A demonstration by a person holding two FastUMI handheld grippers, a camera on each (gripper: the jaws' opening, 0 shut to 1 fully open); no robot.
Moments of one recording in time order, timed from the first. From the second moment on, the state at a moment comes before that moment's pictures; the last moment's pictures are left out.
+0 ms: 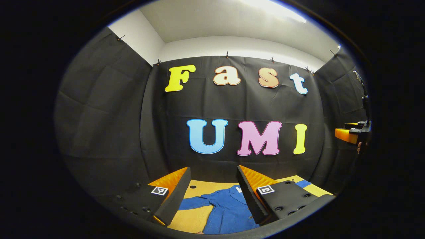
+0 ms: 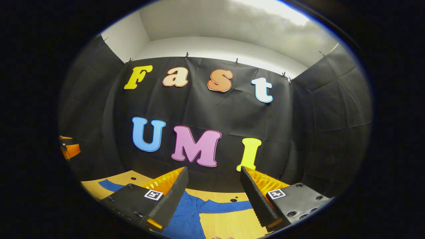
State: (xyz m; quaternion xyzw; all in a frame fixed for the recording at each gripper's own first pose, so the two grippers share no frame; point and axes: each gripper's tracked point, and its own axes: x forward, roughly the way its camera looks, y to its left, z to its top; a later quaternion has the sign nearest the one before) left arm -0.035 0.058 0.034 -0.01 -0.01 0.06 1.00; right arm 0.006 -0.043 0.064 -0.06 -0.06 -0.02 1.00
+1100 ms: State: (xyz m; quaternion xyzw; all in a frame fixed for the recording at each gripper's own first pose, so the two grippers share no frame) left arm 0.024 0.027 0.001 -0.03 0.01 0.07 1.00; right arm 0.209 -0.231 -0.010 -0.09 -0.02 -0.12 0.99
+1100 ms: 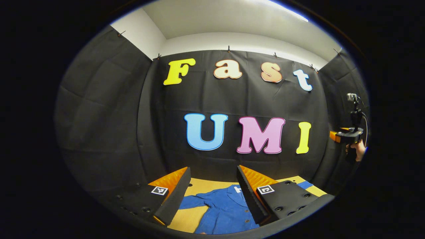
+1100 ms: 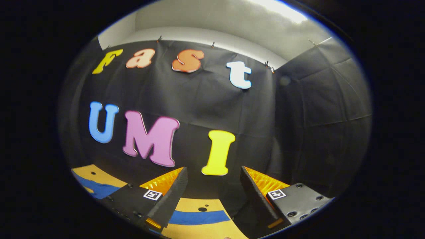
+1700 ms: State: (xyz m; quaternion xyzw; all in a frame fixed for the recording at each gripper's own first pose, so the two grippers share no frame) left arm 0.127 -0.045 -0.036 0.01 0.08 0.09 0.99; right arm 0.343 -0.377 -0.377 0.06 0.28 -0.17 0.94
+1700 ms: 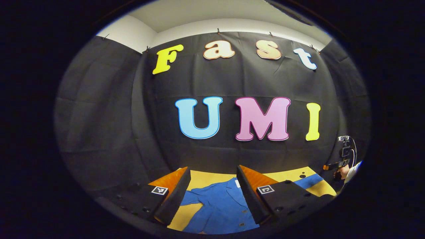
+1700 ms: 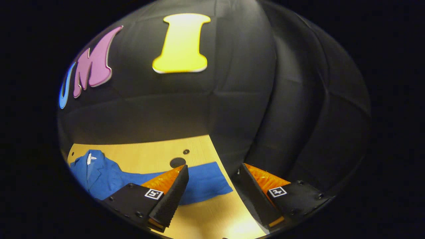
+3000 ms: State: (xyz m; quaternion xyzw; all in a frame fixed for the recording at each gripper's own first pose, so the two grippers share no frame) left arm 0.131 -0.060 -0.085 -0.04 0.13 0.07 0.99; right arm 0.344 -0.263 -0.305 0.00 0.27 -0.12 0.96
